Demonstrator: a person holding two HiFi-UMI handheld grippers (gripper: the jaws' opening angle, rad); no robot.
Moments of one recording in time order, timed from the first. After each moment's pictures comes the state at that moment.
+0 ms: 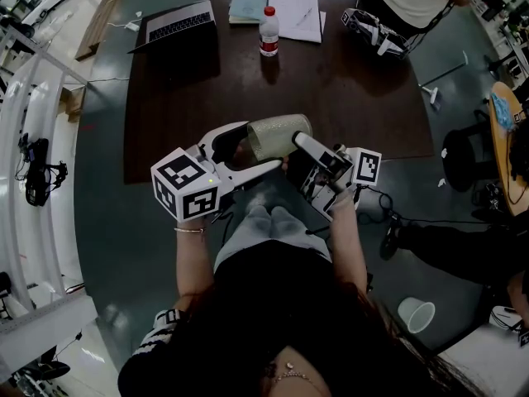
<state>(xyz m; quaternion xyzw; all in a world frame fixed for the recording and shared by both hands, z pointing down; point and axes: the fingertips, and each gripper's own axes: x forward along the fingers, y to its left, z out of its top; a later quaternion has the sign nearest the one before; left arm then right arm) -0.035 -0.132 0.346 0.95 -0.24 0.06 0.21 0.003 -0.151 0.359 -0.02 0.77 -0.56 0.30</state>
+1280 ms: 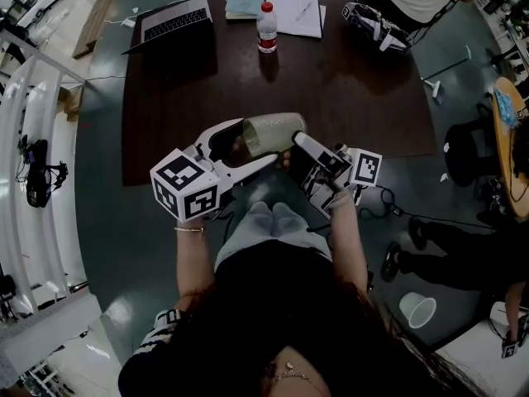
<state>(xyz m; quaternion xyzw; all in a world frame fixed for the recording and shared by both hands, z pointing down) -0.040 -0.151 0.360 0.94 -0.27 0.07 0.21 0.011 -0.166 0.383 -0.06 0.78 -0.55 0.29</state>
